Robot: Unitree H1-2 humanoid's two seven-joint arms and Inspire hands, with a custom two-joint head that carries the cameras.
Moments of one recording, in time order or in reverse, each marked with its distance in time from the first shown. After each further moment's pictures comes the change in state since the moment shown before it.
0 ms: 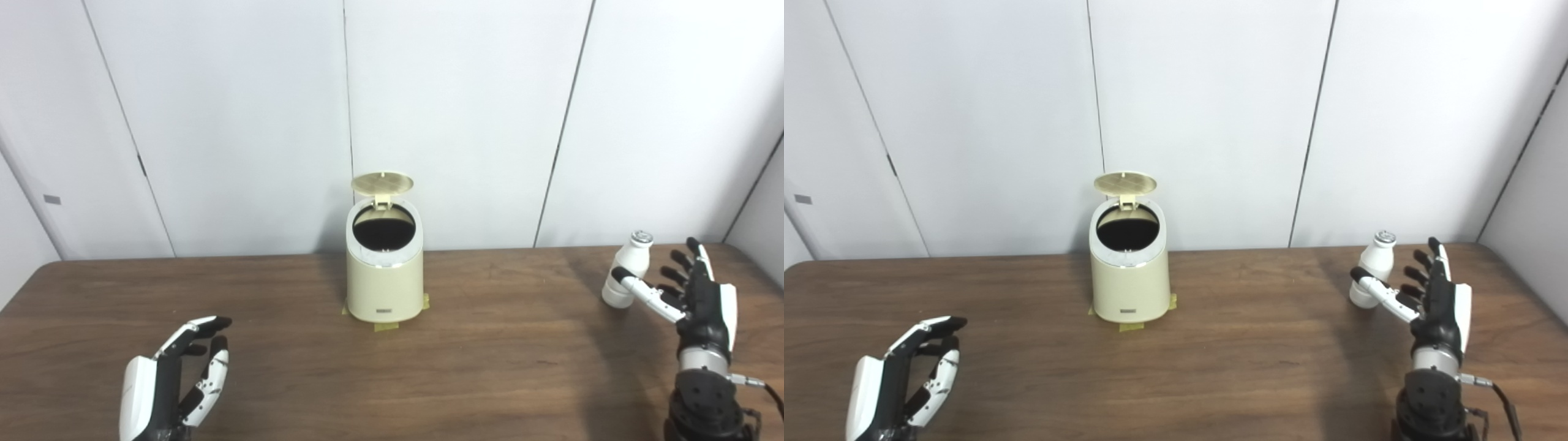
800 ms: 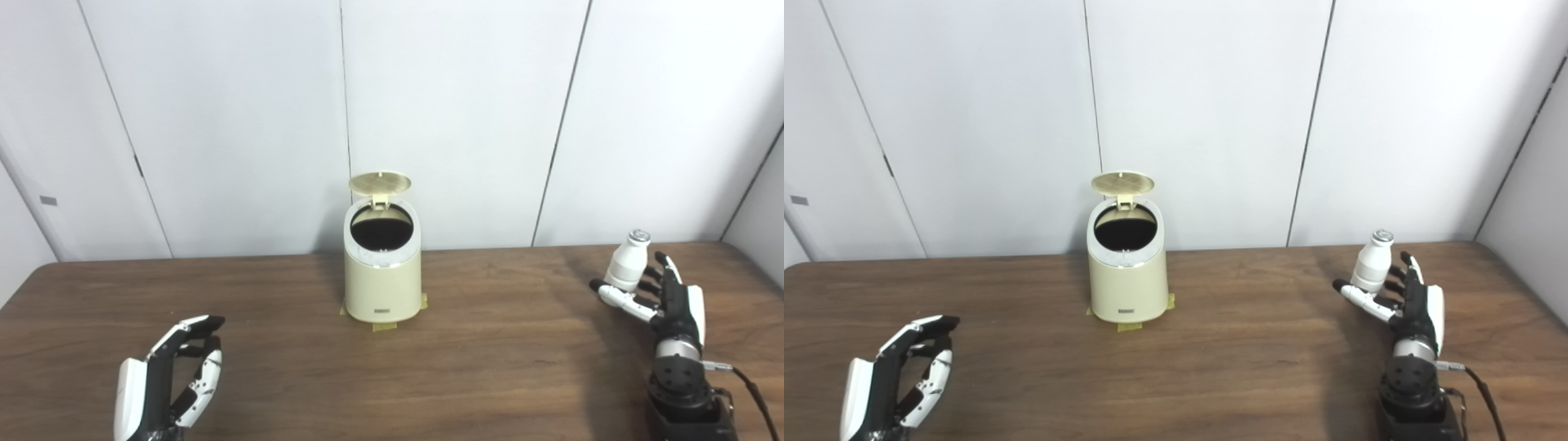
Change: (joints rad) left arm 0.003 0.004 0.010 -0.001 -0.062 -0.023 -0.002; right arm -0.093 -0.022 0.037 0.255 -0.016 -0.014 -0.014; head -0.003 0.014
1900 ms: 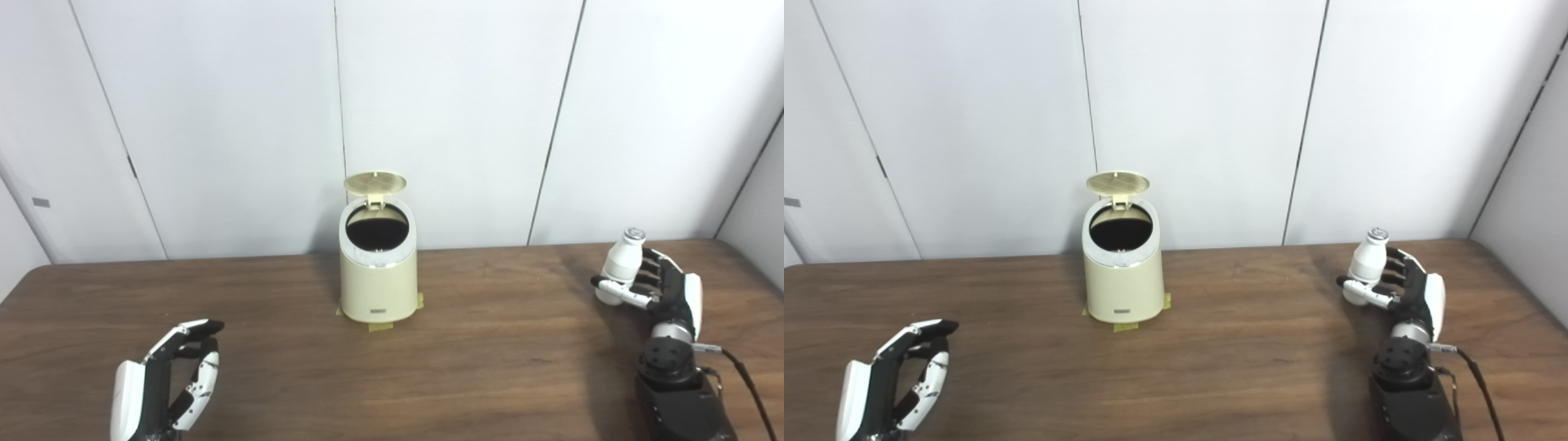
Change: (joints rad) left arm 0.014 0.000 0.008 -0.013 0.024 0.001 -0.001; right arm -0.148 -0.042 0.028 0.337 -0.002 -0.187 -0.160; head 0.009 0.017
